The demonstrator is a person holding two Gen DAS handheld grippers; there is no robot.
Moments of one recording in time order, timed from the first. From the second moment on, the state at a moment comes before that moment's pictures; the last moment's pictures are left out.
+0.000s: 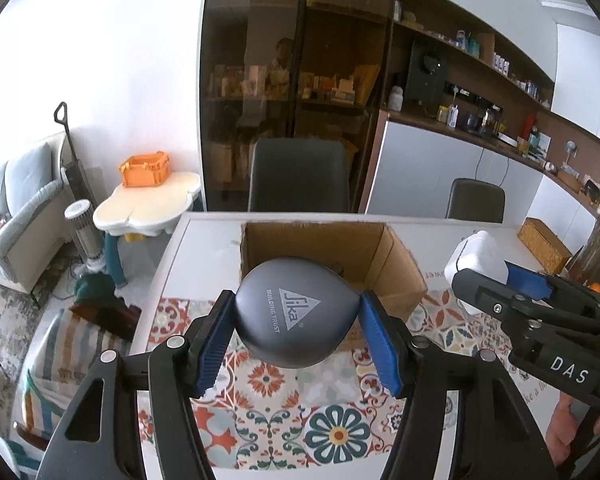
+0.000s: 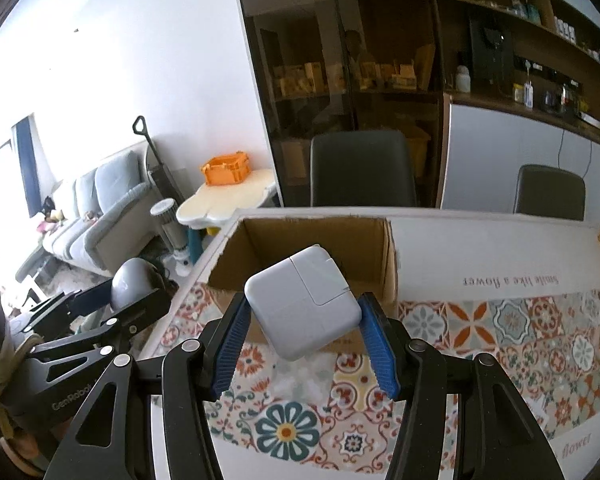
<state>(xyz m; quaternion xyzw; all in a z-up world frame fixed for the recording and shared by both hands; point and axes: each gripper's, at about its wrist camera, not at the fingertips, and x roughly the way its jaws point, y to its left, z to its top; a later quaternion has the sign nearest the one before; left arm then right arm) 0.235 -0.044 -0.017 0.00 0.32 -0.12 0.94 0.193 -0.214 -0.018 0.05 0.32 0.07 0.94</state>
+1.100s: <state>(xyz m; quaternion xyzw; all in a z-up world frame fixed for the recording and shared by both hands) 0.344 -0.059 -0.013 0.02 0.34 -0.11 0.93 0.311 -0.218 -0.010 0.03 0.36 0.06 0.93</state>
